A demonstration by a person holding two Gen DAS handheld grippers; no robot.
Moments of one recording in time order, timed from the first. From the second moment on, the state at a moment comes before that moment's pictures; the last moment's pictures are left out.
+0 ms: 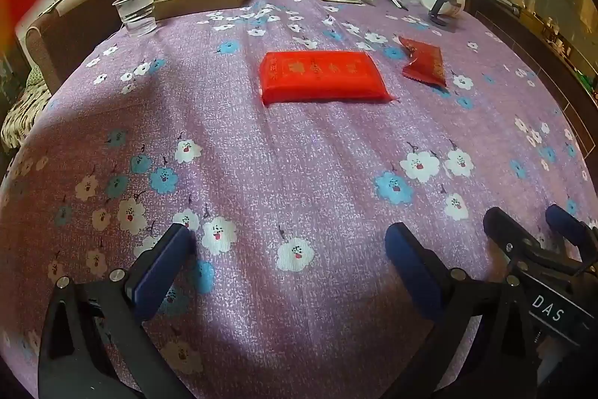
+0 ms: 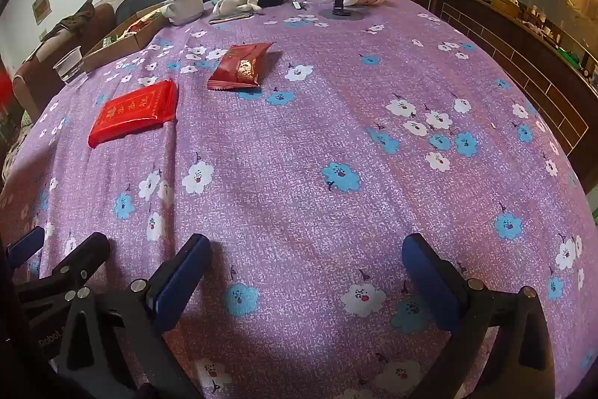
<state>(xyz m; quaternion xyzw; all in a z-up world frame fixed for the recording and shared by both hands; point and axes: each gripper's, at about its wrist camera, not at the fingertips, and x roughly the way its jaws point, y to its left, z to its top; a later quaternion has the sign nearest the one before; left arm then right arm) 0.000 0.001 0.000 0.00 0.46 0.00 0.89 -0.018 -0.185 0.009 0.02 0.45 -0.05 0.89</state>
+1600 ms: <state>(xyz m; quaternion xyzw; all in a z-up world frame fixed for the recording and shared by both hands) -0.003 0.003 0.000 0.00 0.46 0.00 0.89 -0.016 -0.184 0.009 0.02 0.46 -0.05 0.89</state>
